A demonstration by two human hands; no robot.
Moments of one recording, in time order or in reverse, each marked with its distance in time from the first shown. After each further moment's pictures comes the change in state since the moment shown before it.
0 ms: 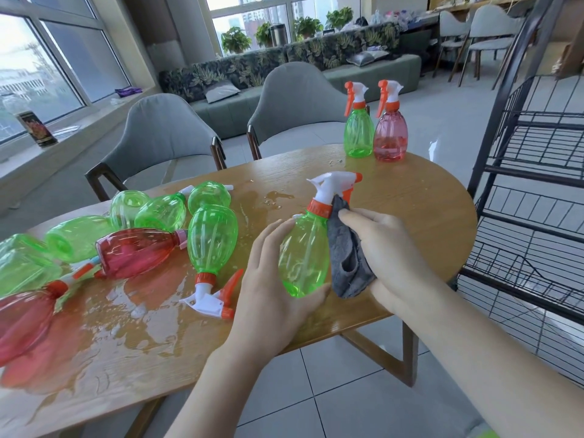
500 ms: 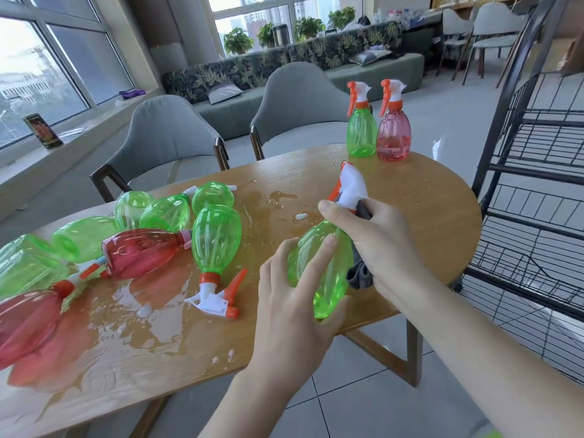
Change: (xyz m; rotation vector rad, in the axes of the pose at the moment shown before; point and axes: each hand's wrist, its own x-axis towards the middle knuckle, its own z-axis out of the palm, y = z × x) left_hand -0.027 0.013 0.022 0.219 0.037 0.129; right_hand 0.006 0.003 0.001 -0.163 -0.058 -0.253
